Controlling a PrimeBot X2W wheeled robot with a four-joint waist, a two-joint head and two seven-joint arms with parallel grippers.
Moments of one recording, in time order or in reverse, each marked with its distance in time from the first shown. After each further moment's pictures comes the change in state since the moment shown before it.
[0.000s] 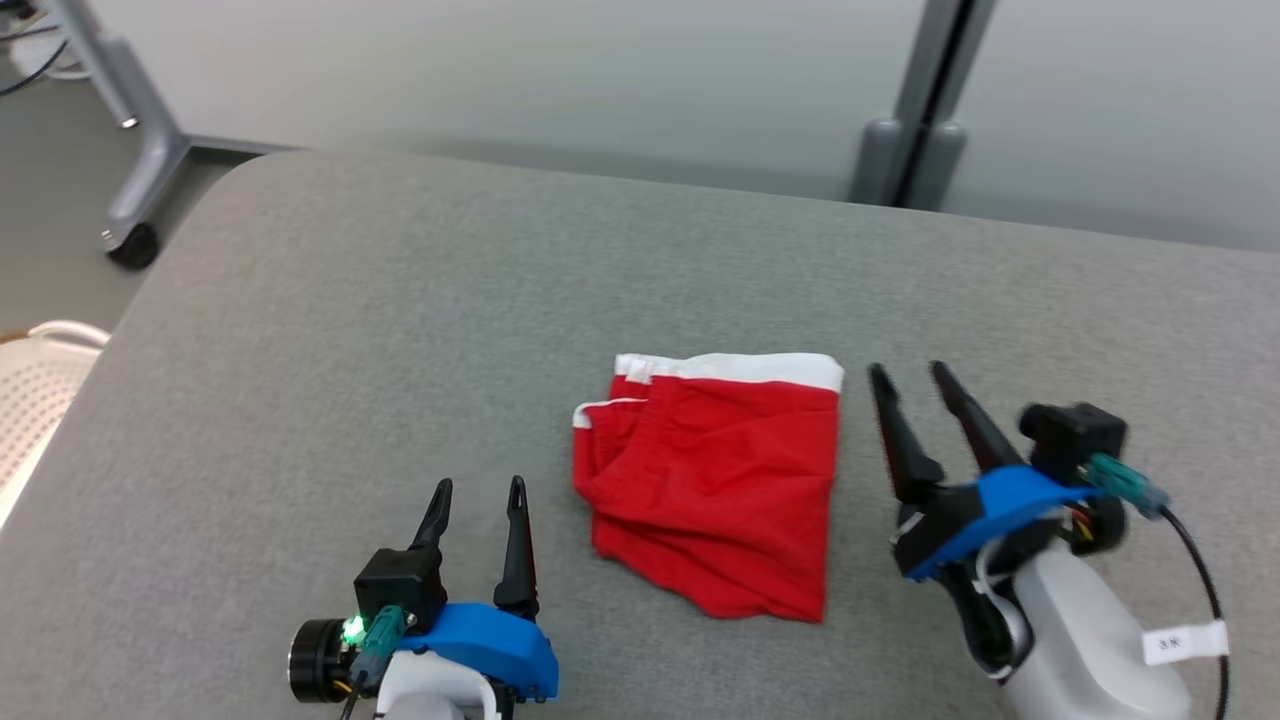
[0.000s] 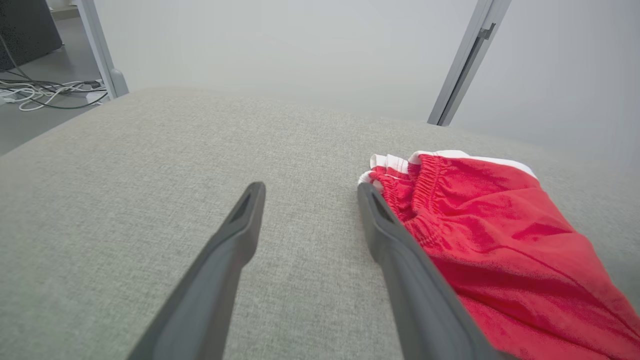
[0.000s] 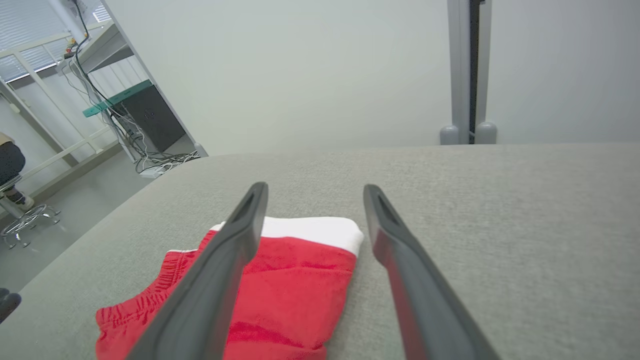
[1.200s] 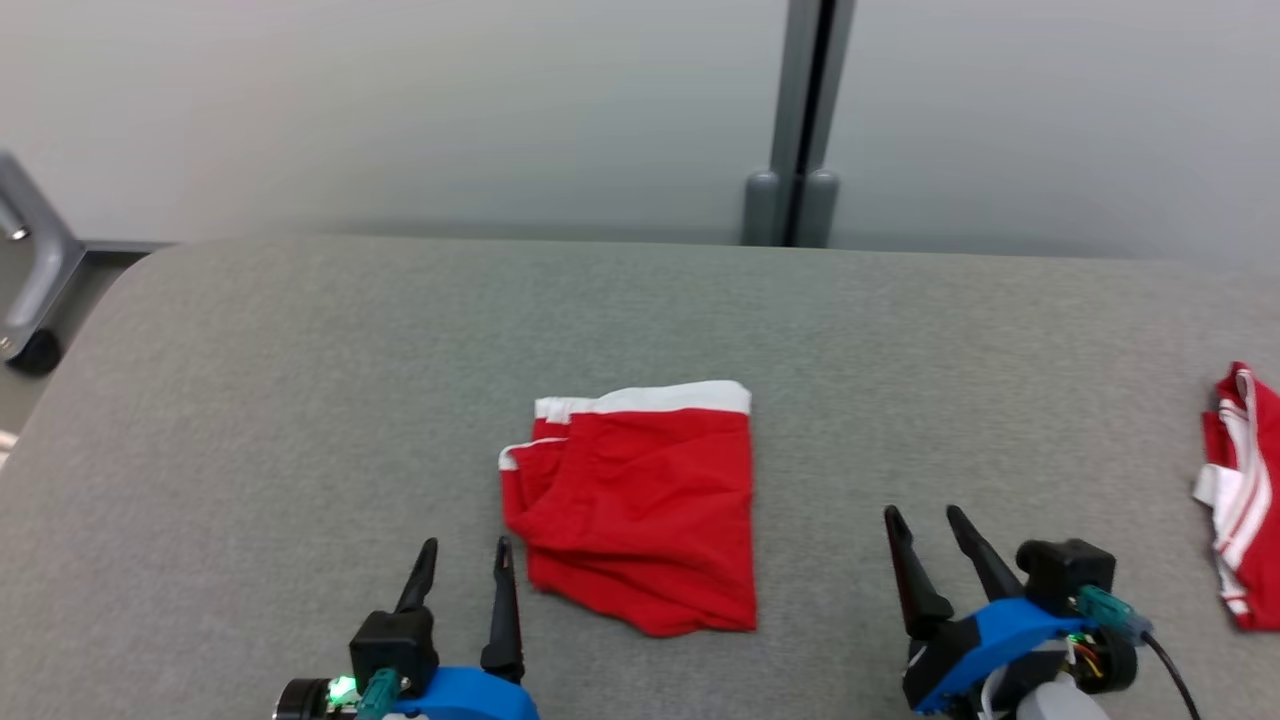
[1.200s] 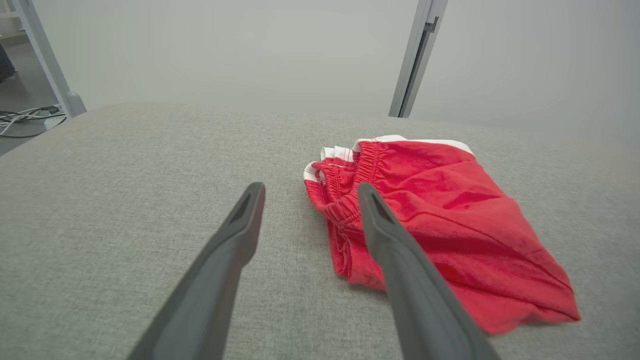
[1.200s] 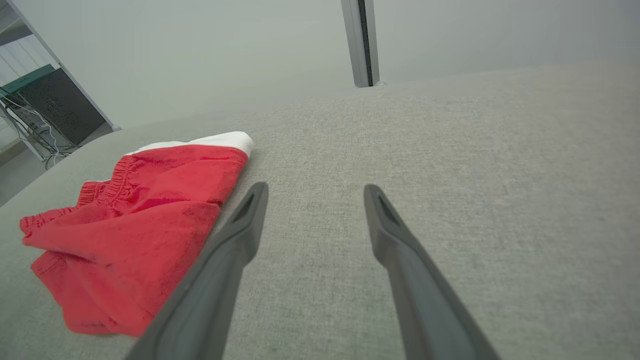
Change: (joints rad) left arm 0.128 0.000 0.084 -0.040 0.111 -0.022 0.000; right arm 0.259 0.030 -0.162 -0.037 -0.169 0.000 0.000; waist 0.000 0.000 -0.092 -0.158
